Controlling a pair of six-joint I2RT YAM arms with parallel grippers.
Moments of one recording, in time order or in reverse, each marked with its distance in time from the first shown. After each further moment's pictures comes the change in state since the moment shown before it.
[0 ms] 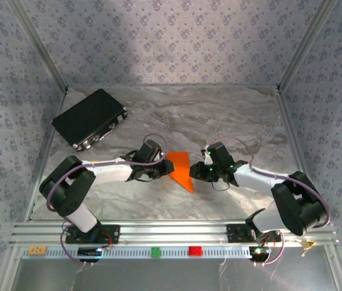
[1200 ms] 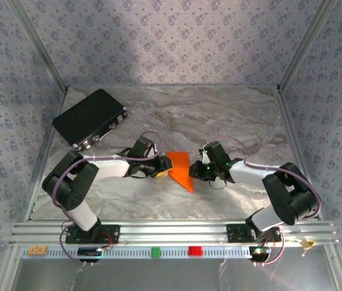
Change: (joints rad) left arm 0.106 0.058 -0.015 0.058 0.183 0.006; right arm 0.000 0.093 0.029 0.033 0.001 0.019
